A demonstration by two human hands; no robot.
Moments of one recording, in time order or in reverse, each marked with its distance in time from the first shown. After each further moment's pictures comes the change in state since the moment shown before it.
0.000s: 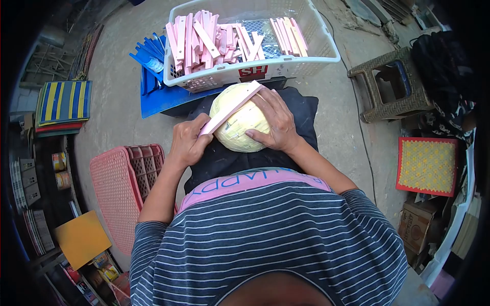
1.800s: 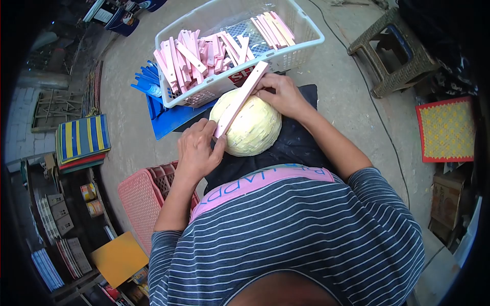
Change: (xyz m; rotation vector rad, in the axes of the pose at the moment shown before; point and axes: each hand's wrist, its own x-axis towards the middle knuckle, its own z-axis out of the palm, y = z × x) left_hand 0.023 0.053 -0.001 0.389 -0.086 0.047; right_hand 0.025 0.045 -0.023 0.425 -0.092 0.436
